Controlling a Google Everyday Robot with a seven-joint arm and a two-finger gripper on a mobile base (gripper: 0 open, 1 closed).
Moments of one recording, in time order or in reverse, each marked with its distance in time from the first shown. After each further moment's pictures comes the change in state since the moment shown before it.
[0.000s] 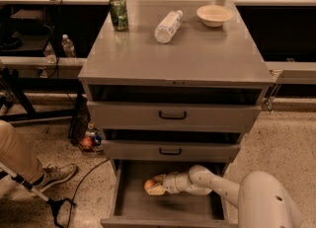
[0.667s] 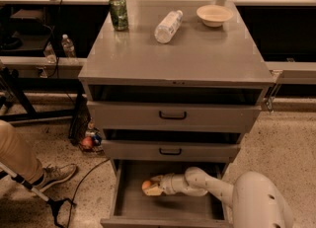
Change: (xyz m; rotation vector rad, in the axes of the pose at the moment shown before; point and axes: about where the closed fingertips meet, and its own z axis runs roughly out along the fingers) arm 0.007 -0.006 0.024 0.022 -0.002 0.002
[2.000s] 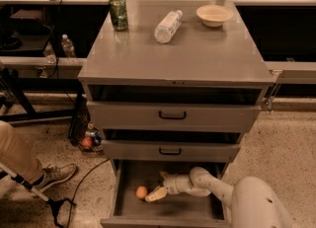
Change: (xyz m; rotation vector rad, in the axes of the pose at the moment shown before) arm 0.009 -0.003 -0.006 -0.058 -0.042 0.052
